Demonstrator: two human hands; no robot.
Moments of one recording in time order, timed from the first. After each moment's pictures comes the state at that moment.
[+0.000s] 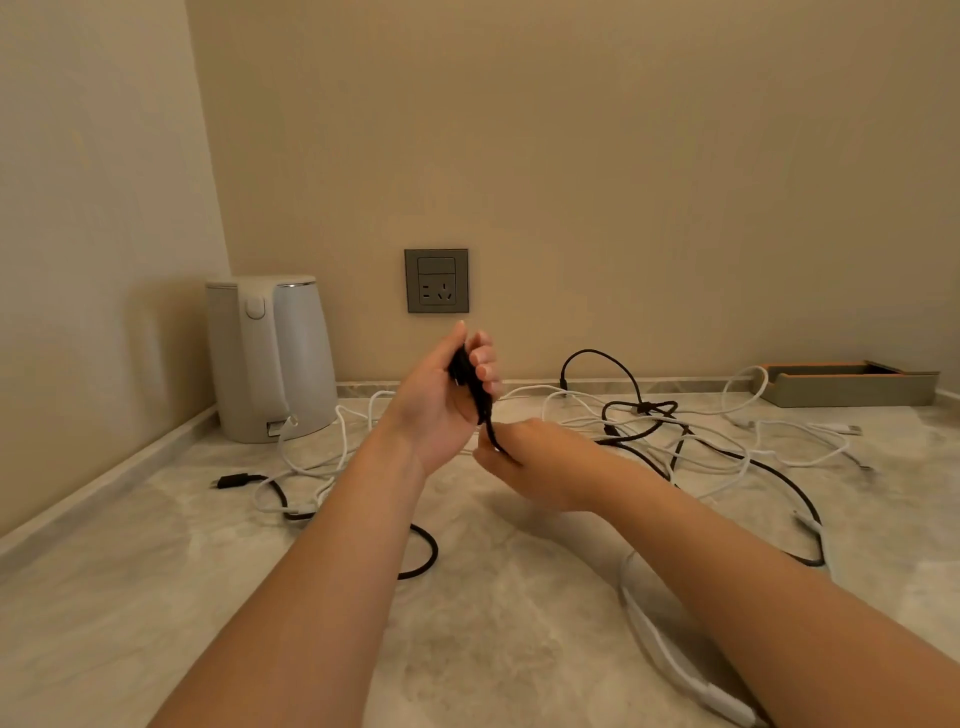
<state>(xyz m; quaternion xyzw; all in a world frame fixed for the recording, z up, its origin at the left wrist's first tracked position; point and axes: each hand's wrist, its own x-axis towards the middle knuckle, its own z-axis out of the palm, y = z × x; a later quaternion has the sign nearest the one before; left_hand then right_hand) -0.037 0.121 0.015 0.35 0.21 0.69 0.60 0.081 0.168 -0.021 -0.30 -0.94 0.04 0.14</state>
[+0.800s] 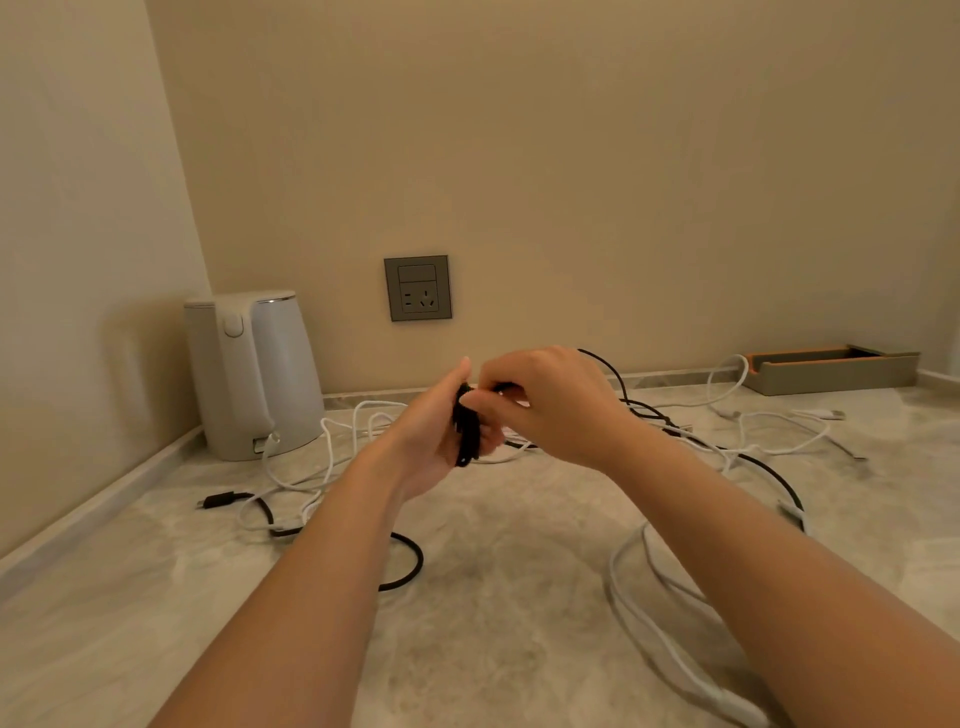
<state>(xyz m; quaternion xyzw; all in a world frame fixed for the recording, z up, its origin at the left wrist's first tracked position) -0.031 0.121 0.003 0.48 0.46 0.56 0.50 0.102 0.164 0.018 -0.20 -0.90 -0.05 0.38</state>
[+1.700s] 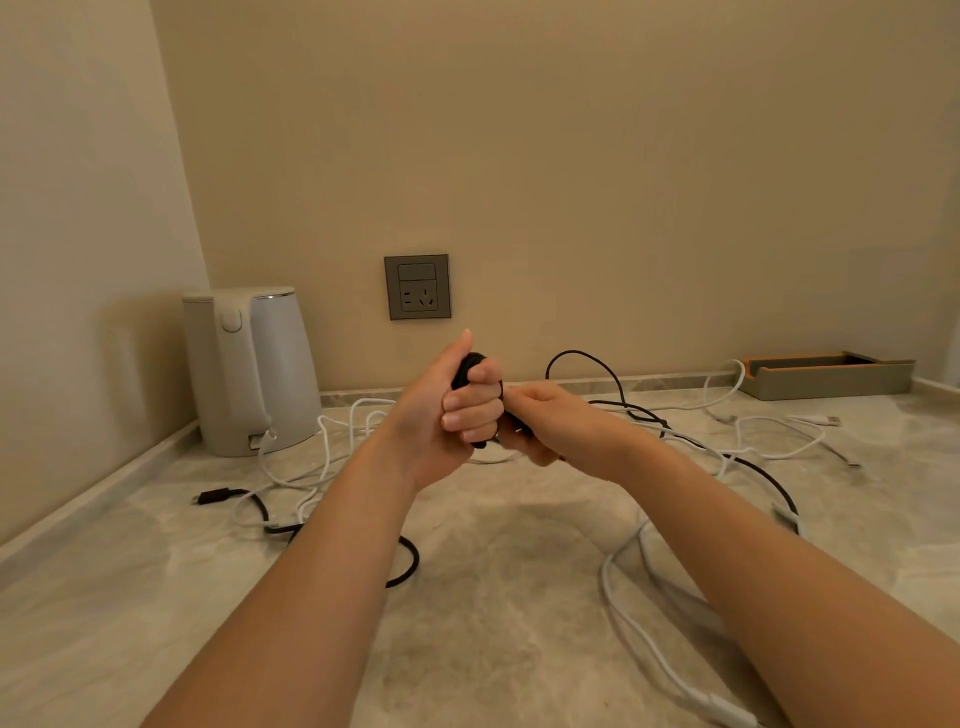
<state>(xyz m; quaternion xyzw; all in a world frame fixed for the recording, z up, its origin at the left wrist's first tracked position) -0.028 0.120 0.014 0.45 0.25 0.57 0.64 0.099 0.184 -0.001 -0.26 -0.80 0.46 0.27</state>
